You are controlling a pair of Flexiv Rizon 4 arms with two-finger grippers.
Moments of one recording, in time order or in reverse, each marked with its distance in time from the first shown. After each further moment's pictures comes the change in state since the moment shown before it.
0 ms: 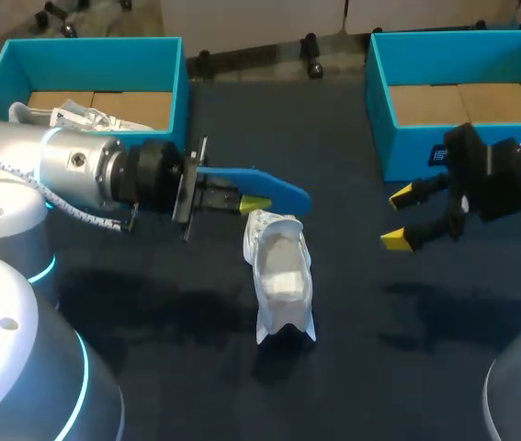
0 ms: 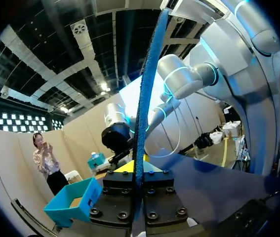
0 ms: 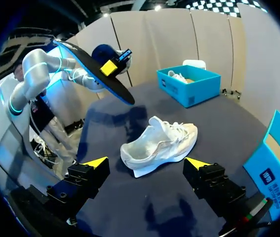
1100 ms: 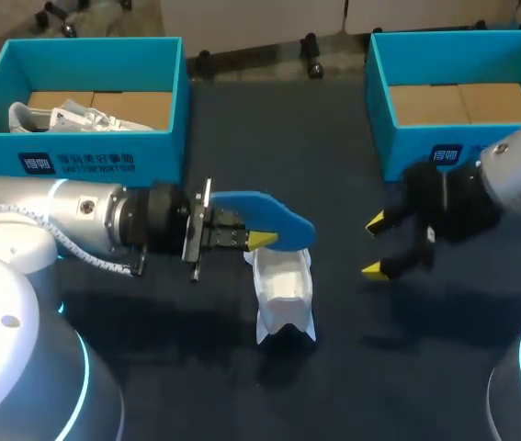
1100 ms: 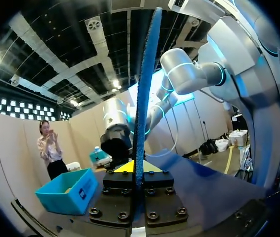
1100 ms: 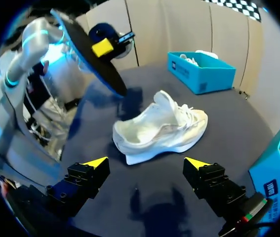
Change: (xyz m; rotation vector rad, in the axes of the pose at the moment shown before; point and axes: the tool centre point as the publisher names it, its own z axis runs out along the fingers) left arm 0.035 0.030 0.011 0.001 -0.084 -0.101; right arm -0.008 -0.041 0.053 0.161 -0.010 -0.153
